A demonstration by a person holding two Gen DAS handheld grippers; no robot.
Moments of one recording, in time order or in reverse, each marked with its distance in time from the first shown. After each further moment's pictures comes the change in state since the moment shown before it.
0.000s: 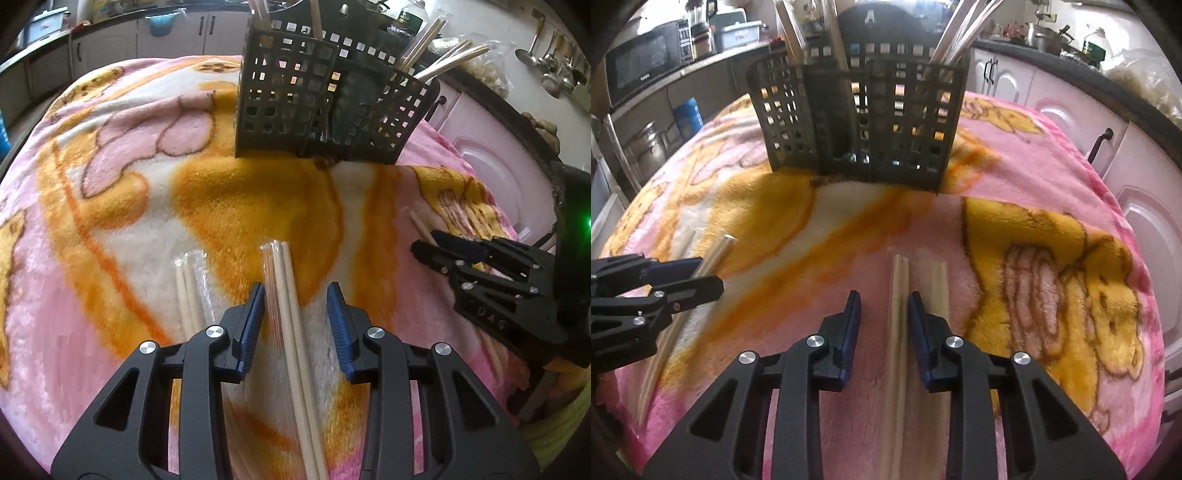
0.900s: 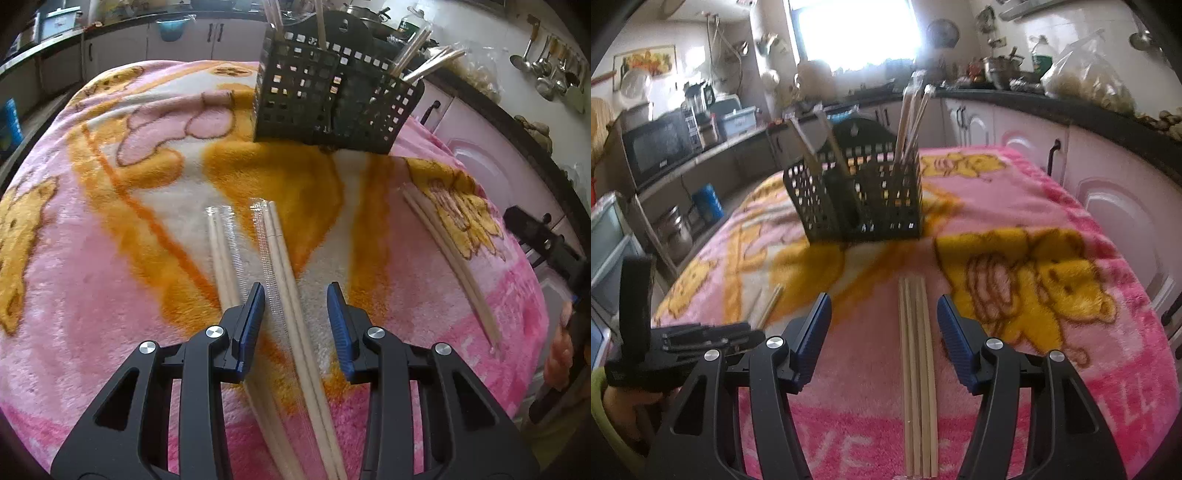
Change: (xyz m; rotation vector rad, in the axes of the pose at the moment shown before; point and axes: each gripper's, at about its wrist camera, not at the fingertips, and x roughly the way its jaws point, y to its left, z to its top) left arm -0.033 0.004 -0.039 -0.010 -0.044 0.005; right arm -0.105 -0.010 -0.040 0.174 -0.266 0.085
